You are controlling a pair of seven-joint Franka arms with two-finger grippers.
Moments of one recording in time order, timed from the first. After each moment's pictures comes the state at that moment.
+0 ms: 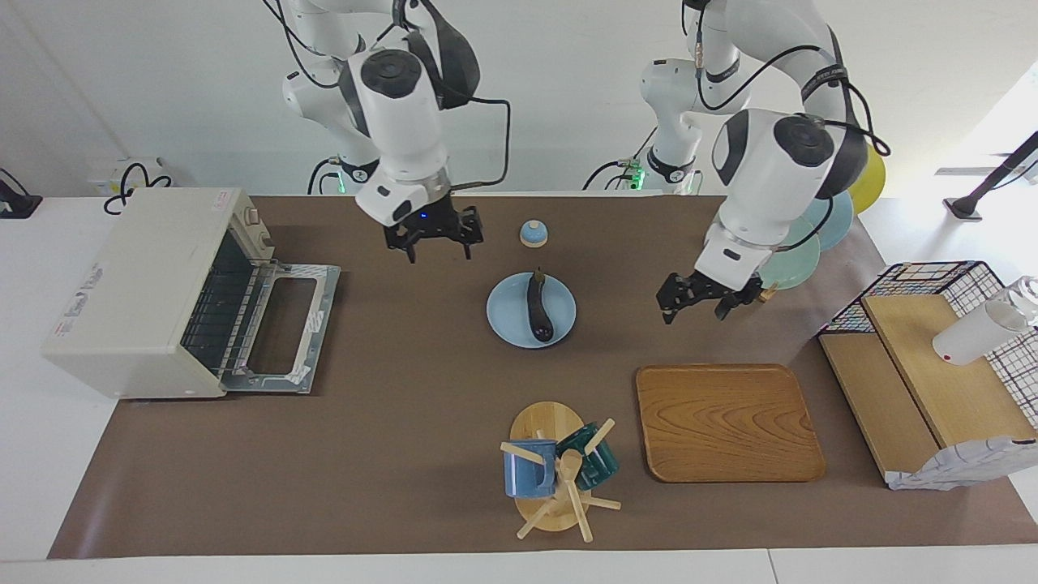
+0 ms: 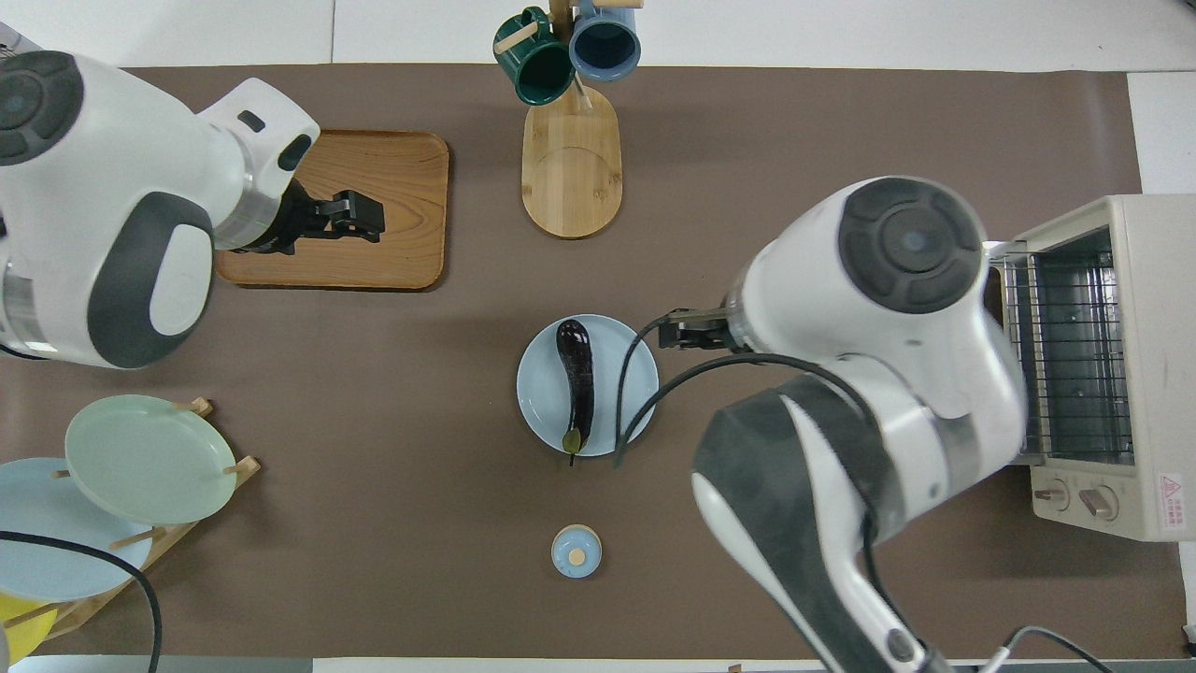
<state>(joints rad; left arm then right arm) -0.27 0.18 0.02 -1.69 -0.08 1.96 -0.25 0.56 0.10 -0.07 -1.79 0.06 1.93 0.48</state>
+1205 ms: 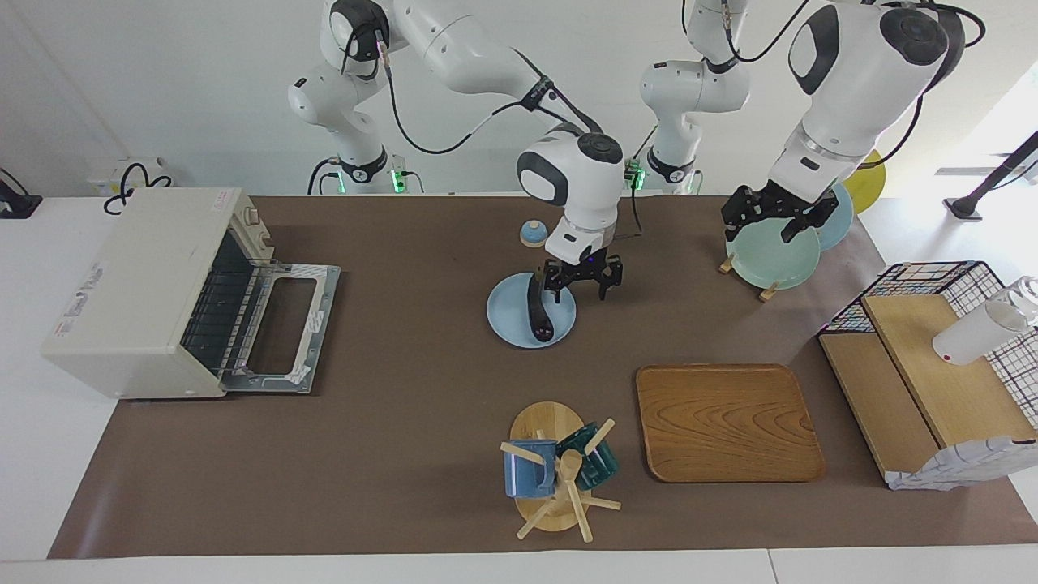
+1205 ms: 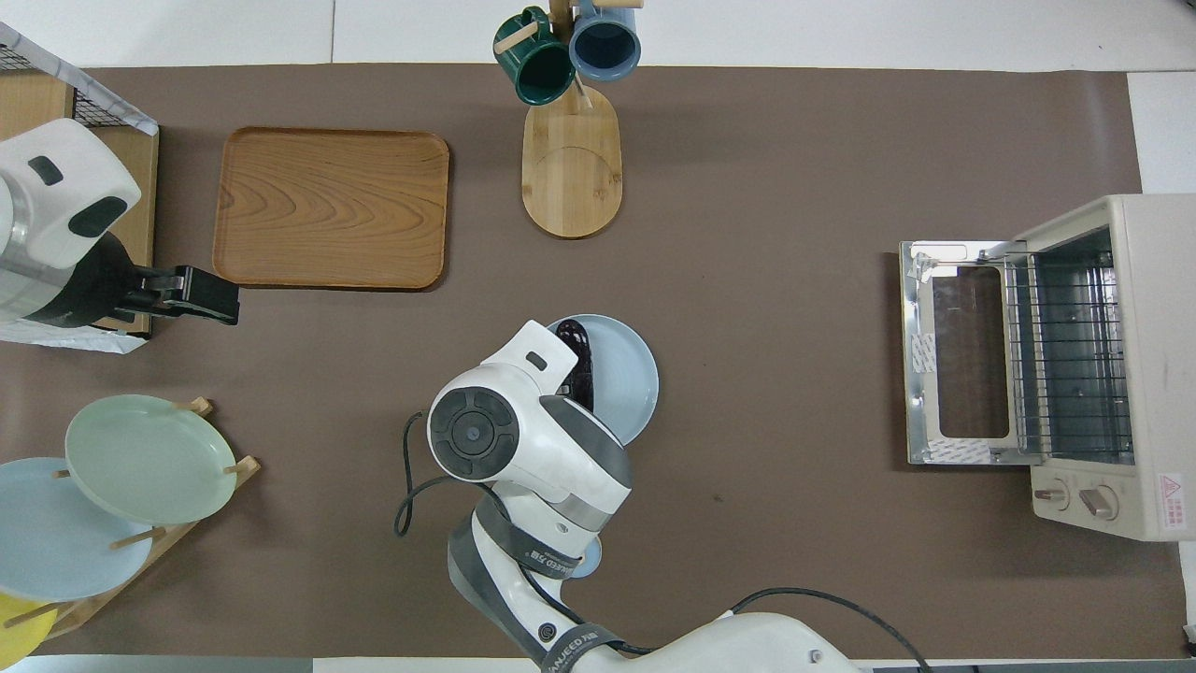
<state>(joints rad) -0.18 -0.04 0.00 -1.70 -0.01 1.61 -0.07 0.87 0.50 -0.07 -1.71 -0.09 2.33 0.80</state>
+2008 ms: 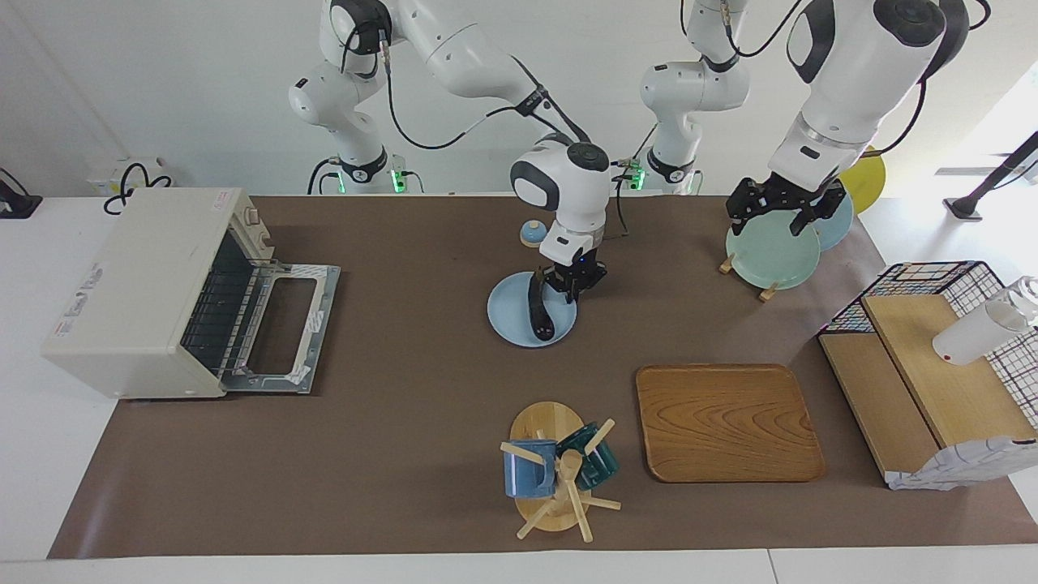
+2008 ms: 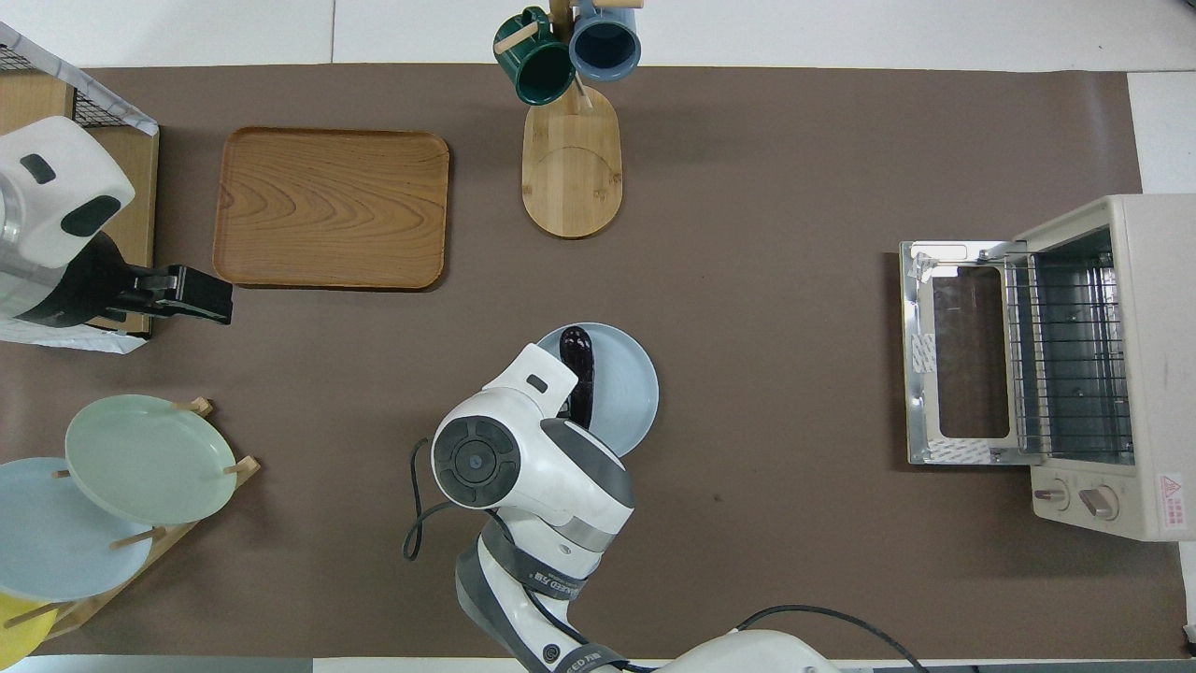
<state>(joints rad) -0.07 -0.04 -0.10 -1.68 0.00 1.60 -0.06 0.90 0.47 -0.07 -1.78 -0.10 2.36 0.79</state>
